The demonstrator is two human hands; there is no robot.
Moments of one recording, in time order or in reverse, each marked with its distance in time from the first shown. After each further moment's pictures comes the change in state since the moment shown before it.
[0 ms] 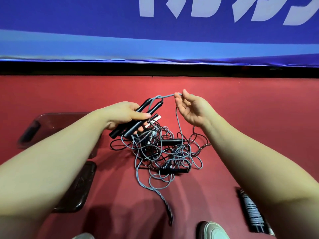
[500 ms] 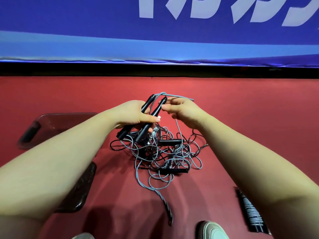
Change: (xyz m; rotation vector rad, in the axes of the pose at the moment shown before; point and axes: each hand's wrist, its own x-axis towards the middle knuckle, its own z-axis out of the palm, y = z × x) left_hand -0.006 0.016 0.020 0.134 0.021 0.158; right_hand -0.003 0.014 0.002 -1.081 -0.219 -0.149
